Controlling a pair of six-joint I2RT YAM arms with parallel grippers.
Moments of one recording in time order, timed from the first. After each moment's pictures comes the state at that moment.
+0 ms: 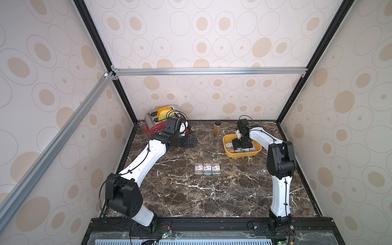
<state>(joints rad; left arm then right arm) -0.37 1.55 1.40 -0.69 0.22 -0.27 0.33 2.16 1.74 -0.90 0.03 0.07</state>
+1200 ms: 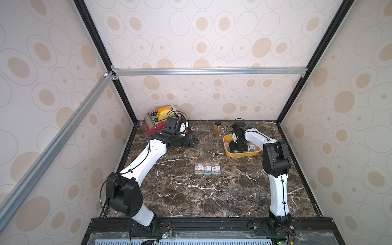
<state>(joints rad) -0.37 1.56 1.40 -0.68 0.23 -0.27 0.36 2.23 1.76 -0.92 0.03 0.10</state>
